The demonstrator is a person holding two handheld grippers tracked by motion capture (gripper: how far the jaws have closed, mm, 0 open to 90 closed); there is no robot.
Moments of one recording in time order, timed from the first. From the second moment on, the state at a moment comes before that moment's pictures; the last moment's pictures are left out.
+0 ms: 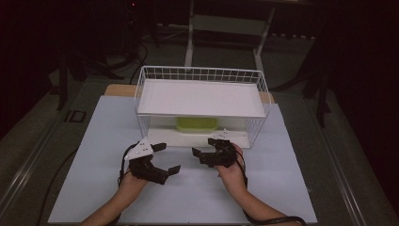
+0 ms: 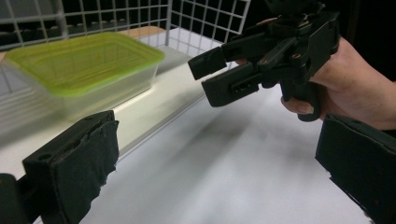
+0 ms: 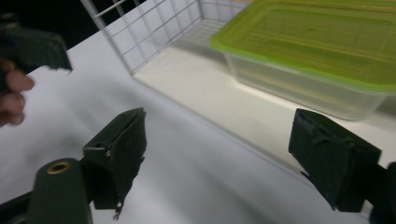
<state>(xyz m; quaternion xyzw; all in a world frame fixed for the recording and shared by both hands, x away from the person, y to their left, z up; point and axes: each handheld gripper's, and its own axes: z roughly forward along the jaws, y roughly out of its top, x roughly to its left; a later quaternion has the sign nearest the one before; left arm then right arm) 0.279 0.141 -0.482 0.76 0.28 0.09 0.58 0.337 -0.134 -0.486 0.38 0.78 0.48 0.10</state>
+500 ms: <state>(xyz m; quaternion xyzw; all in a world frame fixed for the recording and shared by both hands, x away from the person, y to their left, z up) 0.254 0.137 -0.461 0.76 0.24 0.07 0.60 0.302 -0.148 -0.465 0.34 0.79 0.50 0.08</state>
